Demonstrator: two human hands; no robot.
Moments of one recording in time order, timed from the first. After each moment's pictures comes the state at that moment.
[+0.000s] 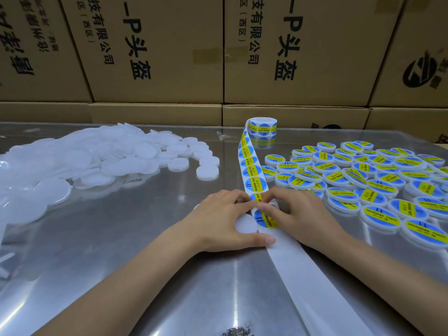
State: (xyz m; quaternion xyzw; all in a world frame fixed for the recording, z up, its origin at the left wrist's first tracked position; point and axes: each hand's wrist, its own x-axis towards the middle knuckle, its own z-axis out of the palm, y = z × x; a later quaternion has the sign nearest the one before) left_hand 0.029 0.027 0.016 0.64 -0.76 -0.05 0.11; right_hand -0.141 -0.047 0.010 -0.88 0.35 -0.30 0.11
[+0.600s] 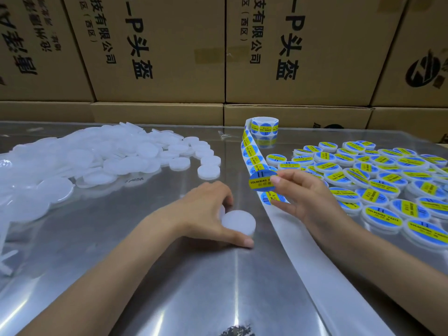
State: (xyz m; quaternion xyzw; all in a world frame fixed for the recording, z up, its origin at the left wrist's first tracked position) left_hand 0.056 0.030 0.032 0.68 -0.72 -0.09 0.12; right_hand -0.139 -0.041 0.027 -0.60 0.30 -0.42 0.61
